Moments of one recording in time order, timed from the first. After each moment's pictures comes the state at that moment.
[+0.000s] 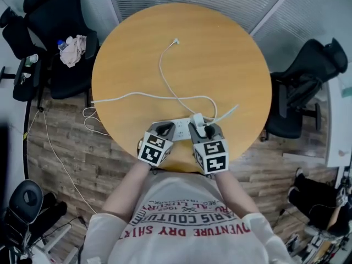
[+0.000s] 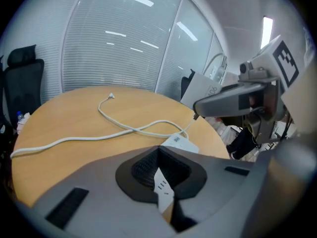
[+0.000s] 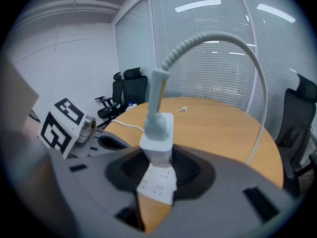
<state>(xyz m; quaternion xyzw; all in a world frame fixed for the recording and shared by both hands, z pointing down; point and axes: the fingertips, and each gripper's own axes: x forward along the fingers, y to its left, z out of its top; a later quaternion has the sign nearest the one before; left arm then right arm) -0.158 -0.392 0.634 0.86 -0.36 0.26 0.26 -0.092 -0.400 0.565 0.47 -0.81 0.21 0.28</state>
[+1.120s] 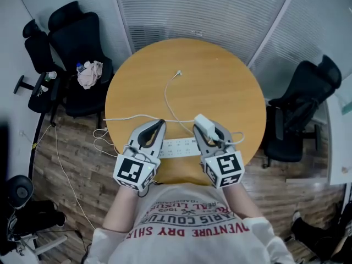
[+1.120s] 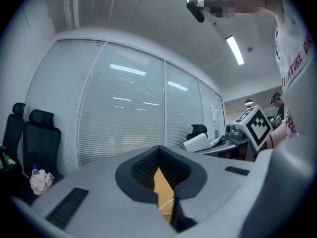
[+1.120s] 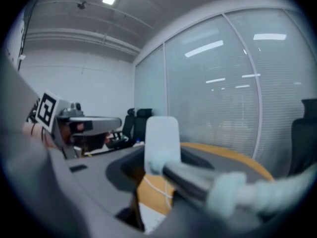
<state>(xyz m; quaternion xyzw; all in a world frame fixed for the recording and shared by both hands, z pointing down) -0.188 -0.402 0.351 0.88 -0.47 0.00 0.02 -0.082 -0.414 0.393 0.45 -0.89 0.07 0.10</state>
